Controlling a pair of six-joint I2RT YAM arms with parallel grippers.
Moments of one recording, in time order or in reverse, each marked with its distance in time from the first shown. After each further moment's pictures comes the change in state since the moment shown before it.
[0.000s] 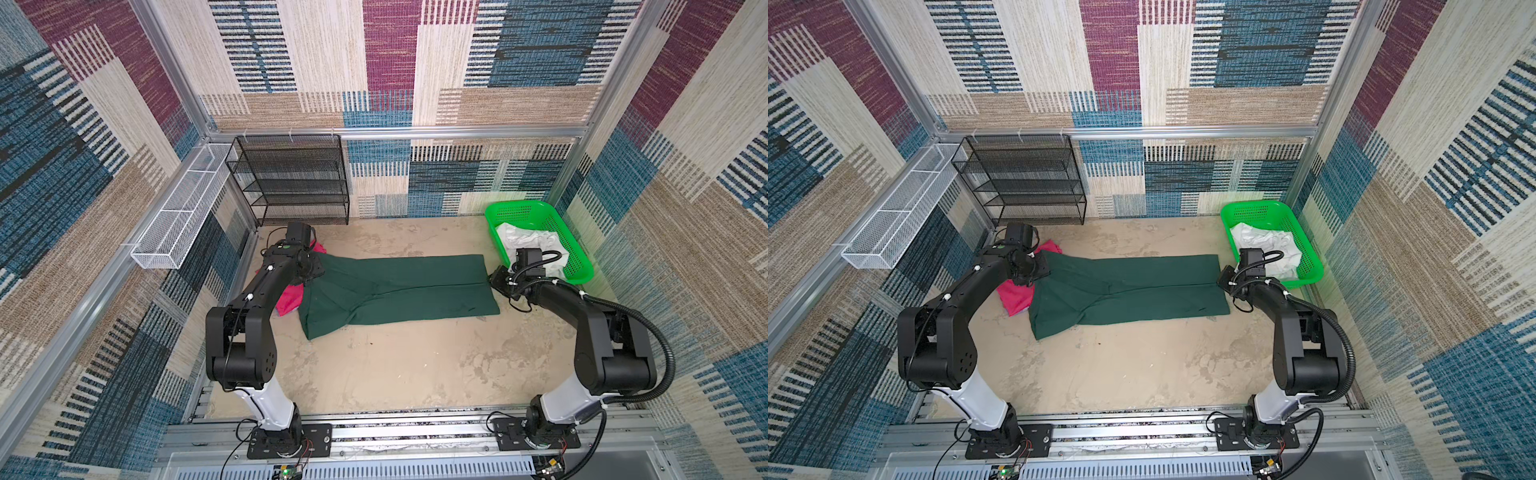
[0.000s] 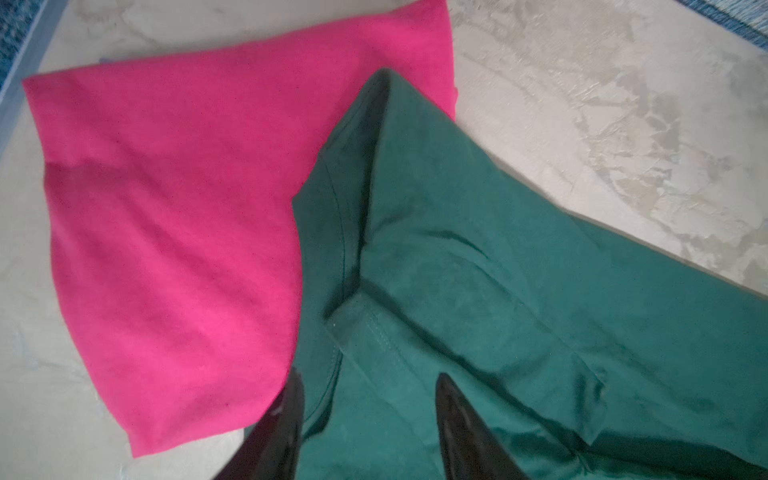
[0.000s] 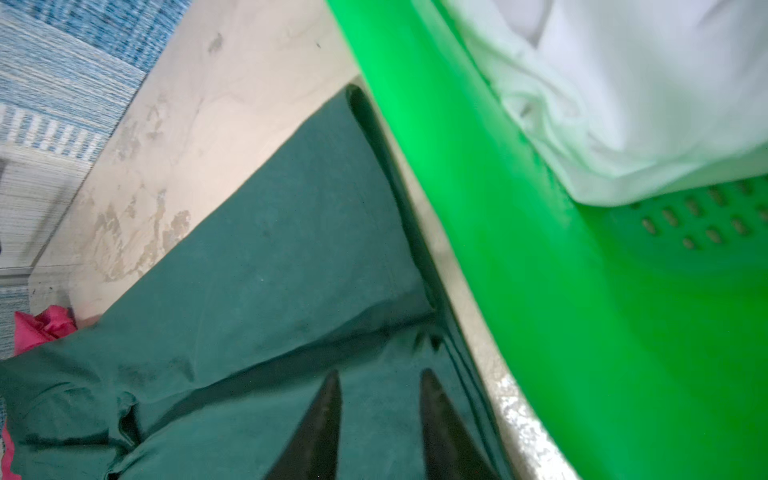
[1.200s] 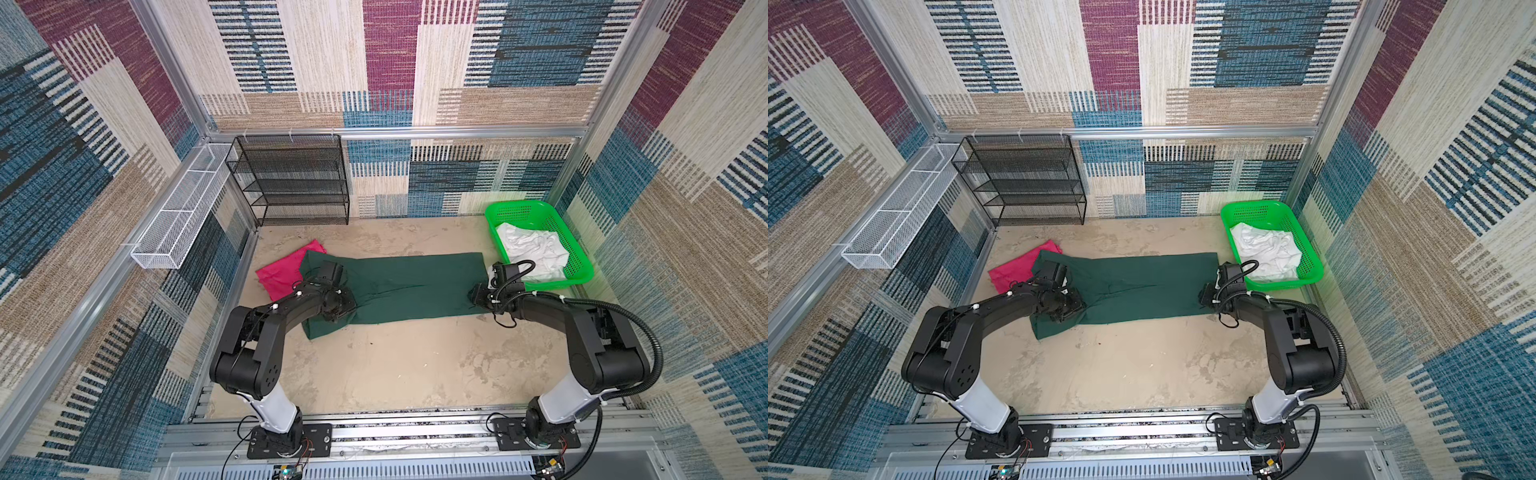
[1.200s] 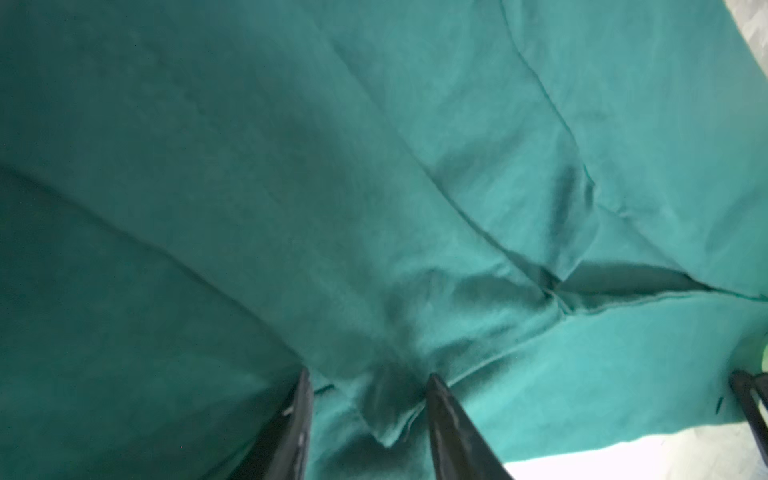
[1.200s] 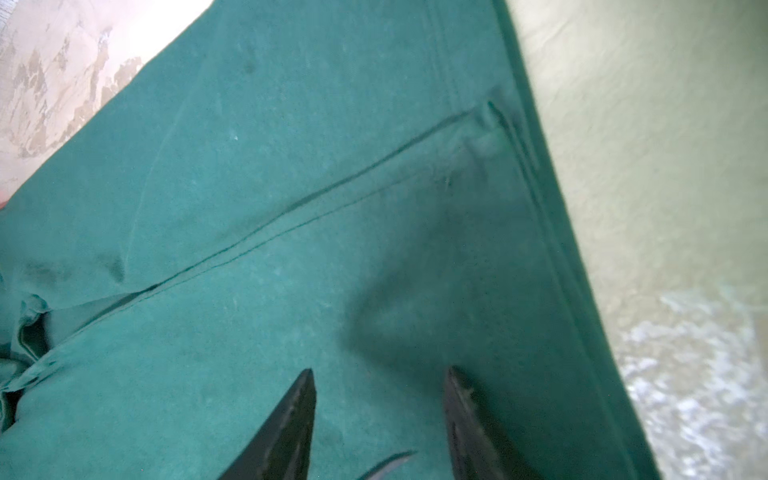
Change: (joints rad) left arm -0.209 -0.031 -0.415 0.307 0.256 -0.283; right arm 0.148 0.049 -0.148 0.105 0.049 -0.061
